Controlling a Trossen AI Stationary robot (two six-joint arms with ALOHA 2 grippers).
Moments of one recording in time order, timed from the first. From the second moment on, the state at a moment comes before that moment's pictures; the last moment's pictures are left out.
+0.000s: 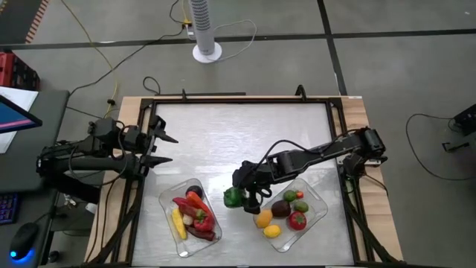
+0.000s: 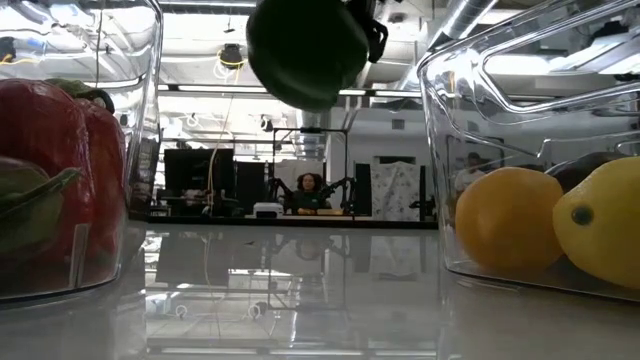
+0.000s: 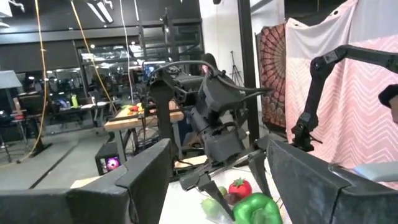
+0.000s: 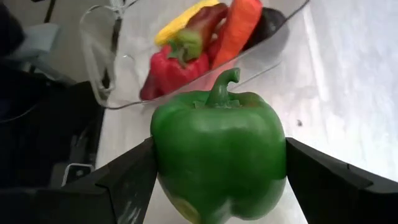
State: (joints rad) left arm 0.15 0.44 0.59 0.03 0.38 0.04; right arm 0.25 1.79 1.52 -0.53 -0.08 0.32
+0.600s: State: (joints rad) left arm 0.15 0.44 0.59 0.09 0.31 -0.05; right arm 0.25 1.96 1.52 0.07 -0.08 0.16
